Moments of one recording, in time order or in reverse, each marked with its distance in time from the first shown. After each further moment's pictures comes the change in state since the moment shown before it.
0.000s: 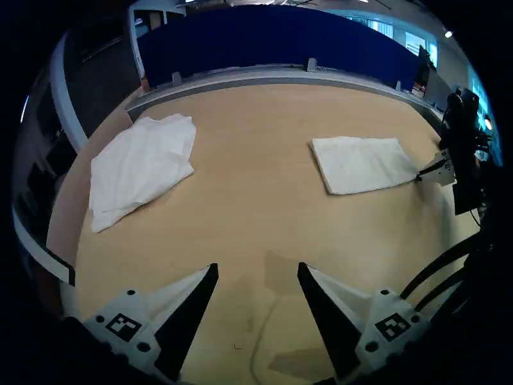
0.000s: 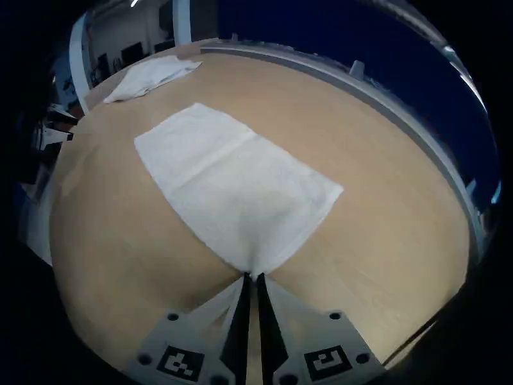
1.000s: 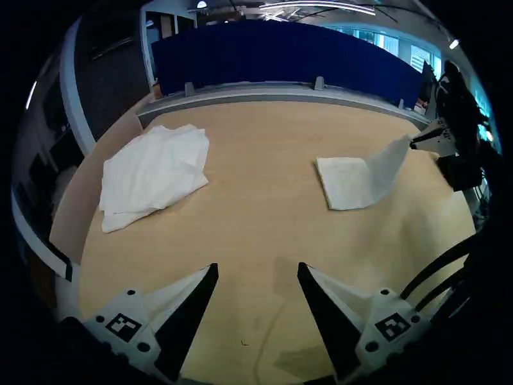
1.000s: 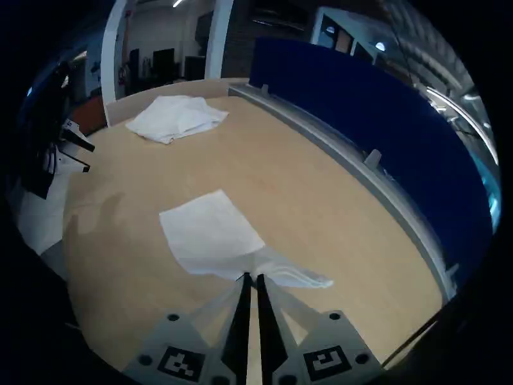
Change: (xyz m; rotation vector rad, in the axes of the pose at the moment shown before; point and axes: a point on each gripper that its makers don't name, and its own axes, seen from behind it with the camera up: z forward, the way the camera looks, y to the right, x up) left arm 0.014 -0.015 -0.026 0.006 0.068 -0.049; right arm 0.154 -0.016 -0.054 -0.002 0.174 -0.219
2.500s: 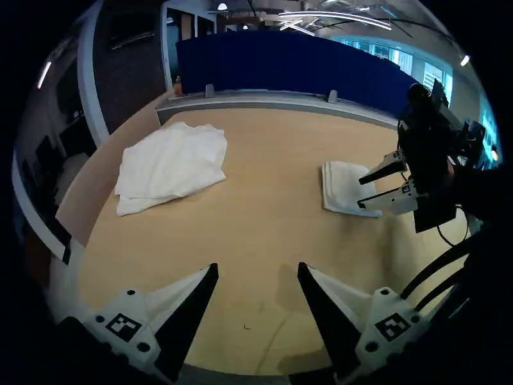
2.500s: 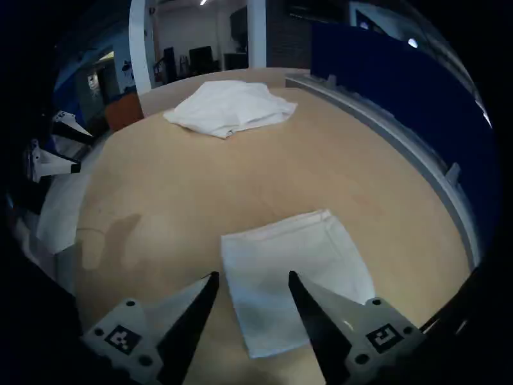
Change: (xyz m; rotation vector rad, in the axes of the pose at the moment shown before) left arm -0.013 -0.013 -0.032 0.038 0.039 -0.090; right arm 0.031 -0.132 0.122 0.223 0.000 -0.011
